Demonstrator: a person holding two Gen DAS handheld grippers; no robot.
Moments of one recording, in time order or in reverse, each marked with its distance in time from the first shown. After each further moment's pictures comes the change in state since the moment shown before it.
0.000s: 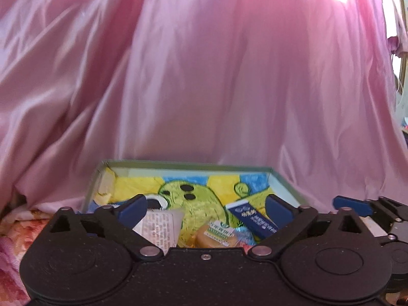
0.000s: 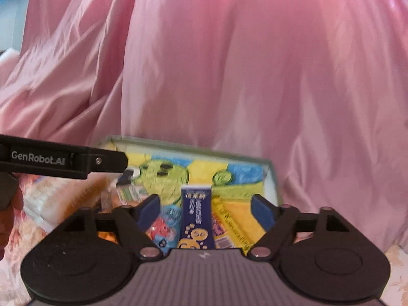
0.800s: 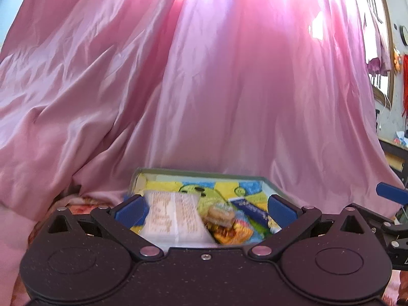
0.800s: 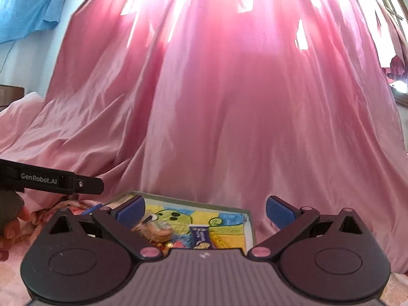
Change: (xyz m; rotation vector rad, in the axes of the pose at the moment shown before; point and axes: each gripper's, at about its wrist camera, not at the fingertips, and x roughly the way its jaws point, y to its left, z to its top) left arm -0.135 0.010 -0.047 0.001 -0.129 0.033; right arm -0.151 0.024 -0.029 -0.023 -0.310 -0.047
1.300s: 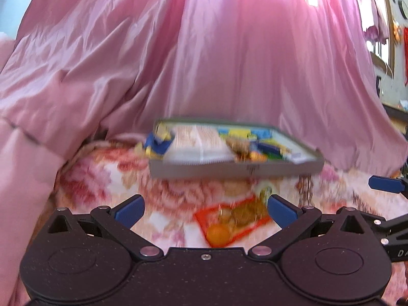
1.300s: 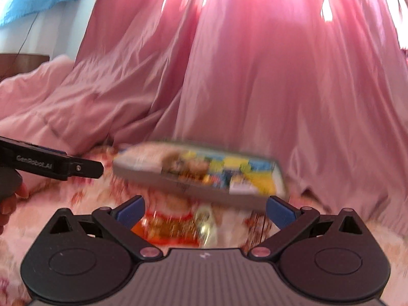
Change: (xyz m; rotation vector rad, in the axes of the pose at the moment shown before) left arm -0.050 0.019 -0.089 0.047 0.115 0.044; right arm -0.039 0.037 -0.063 -0.049 0.167 0.100
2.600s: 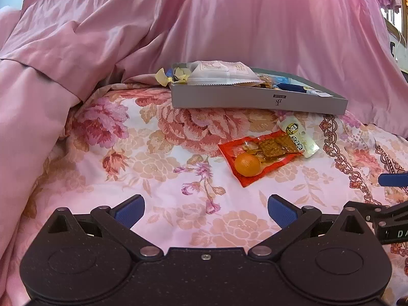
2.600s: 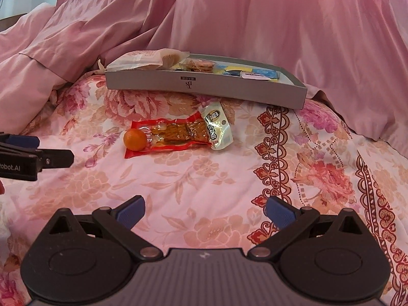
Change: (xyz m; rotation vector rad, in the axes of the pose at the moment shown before) left arm 0.016 0.020 -0.057 0.017 0.161 0.062; right arm 0.025 0.023 -0.063 0.075 0.331 -0.037
